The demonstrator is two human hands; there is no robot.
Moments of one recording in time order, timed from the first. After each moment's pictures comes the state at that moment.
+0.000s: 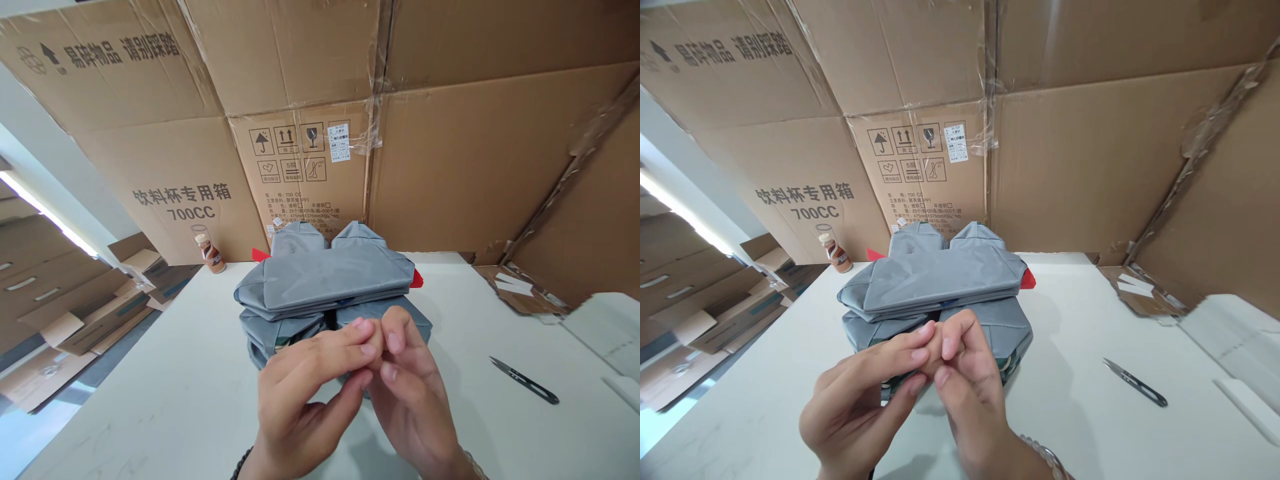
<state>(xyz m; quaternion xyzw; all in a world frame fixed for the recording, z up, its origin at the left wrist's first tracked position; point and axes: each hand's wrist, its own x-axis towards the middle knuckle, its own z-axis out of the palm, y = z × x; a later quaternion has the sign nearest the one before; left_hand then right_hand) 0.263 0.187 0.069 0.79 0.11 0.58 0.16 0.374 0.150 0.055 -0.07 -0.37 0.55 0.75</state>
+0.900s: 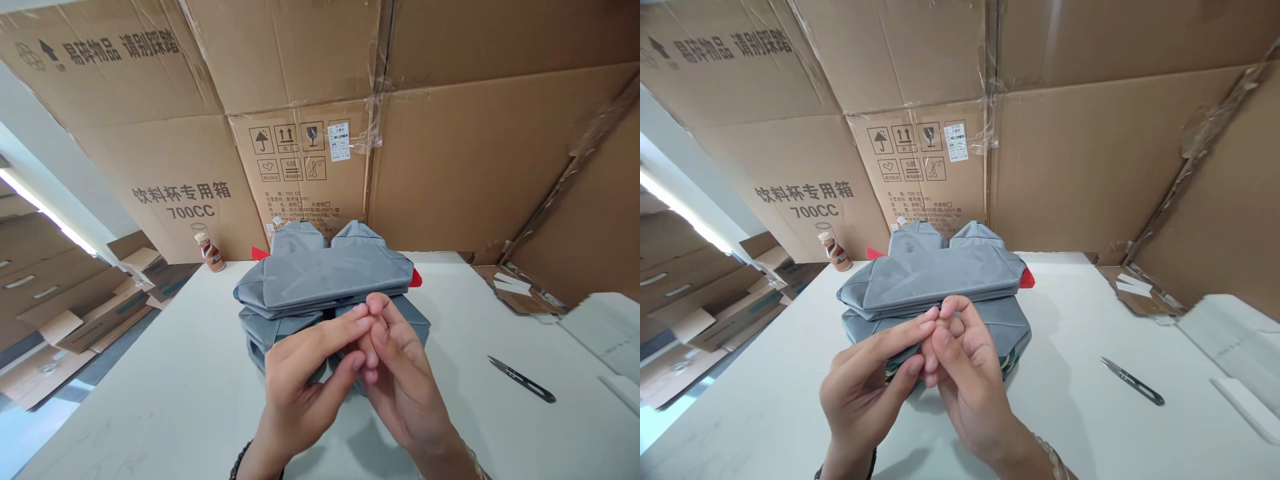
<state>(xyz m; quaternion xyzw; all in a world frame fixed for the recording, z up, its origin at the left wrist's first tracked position) 0.266 0.195 0.071 0.79 0.14 0.57 0.17 0.384 0.154 0.067 -0.11 -0.31 0.64 0.70</state>
